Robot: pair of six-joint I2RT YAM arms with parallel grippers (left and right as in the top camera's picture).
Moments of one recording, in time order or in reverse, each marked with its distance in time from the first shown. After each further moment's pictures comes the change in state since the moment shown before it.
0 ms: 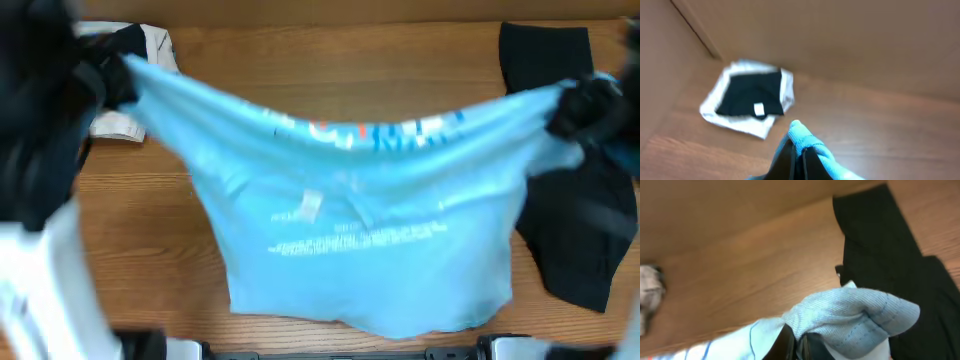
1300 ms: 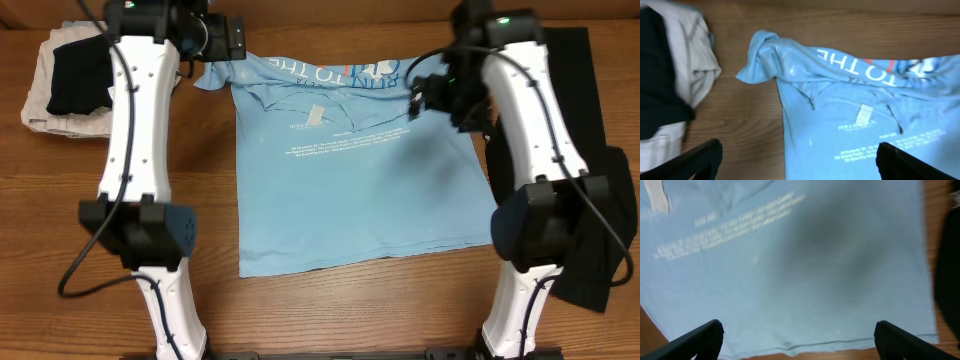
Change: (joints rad) left arm -0.043 0.549 0.057 0.103 0.240 0.049; right arm 0.150 0.634 -0.130 0.016 -0.177 -0.033
